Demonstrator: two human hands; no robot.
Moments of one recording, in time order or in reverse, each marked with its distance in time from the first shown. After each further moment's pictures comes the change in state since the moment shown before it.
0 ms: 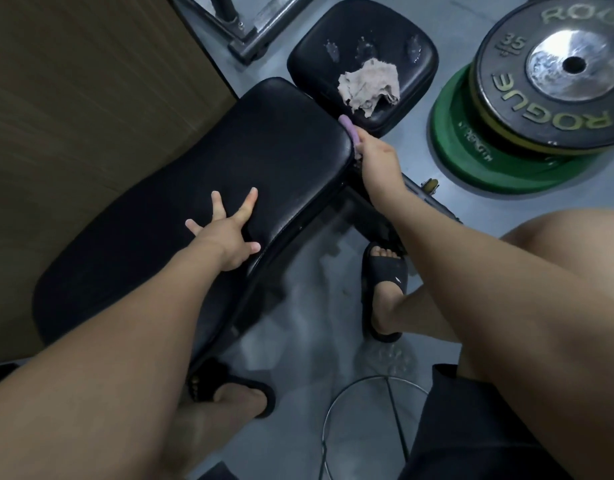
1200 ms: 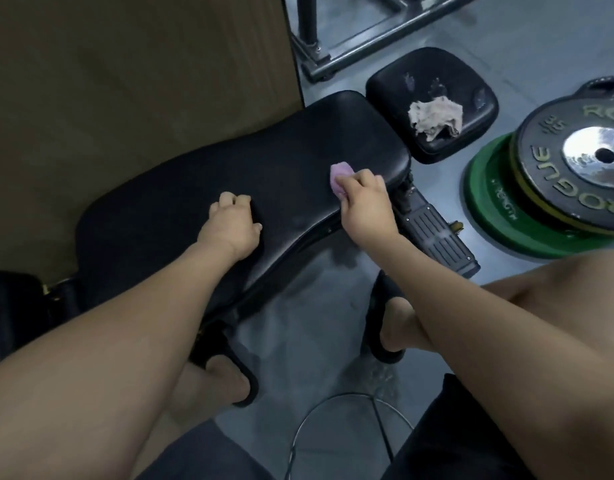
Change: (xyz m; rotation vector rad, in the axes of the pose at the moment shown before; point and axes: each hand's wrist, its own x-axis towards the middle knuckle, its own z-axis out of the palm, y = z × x) left_hand -0.032 -0.088 0.037 -0.204 0.423 -0.003; right_hand -0.077 0.030 0.081 -1.031 -0.037 -0.693
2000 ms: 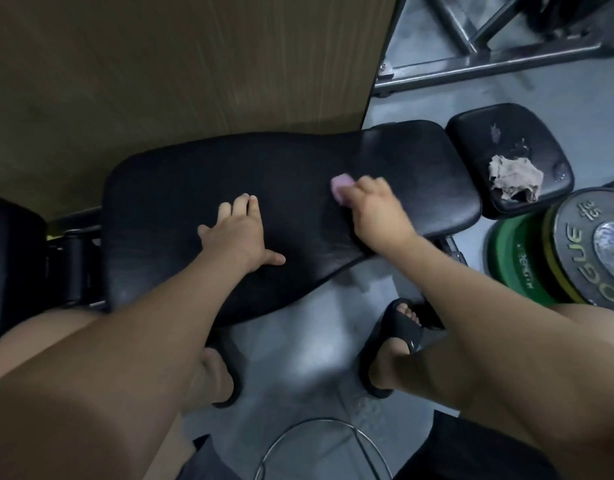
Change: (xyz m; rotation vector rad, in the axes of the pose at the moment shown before) left_hand 0.009 -0.089 0.006 0.036 -0.098 -0.140; right_hand 0.058 -0.075 0.040 -0.241 -0.193 -0.468
